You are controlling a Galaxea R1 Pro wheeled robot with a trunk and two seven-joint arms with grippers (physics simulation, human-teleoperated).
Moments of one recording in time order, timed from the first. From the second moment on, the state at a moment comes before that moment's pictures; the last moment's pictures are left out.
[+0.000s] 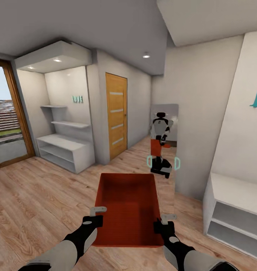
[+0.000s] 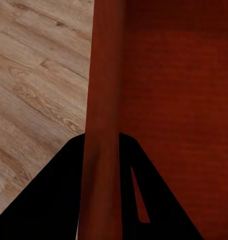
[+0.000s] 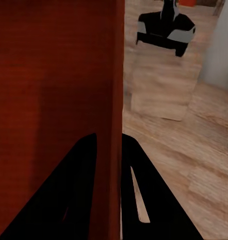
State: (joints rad) left arm -0.69 -0.13 0.03 -0.20 -0.03 0.03 0.22; right arm -0.67 0.10 0.42 -0.03 -0.34 -0.35 -0.14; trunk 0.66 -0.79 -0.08
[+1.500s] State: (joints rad) left arm -0.69 -0.13 0.02 -0.20 -0.02 0.03 0.23; right arm -0.67 0.10 0.21 -0.03 -0.12 -0.35 -0.14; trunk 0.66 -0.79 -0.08
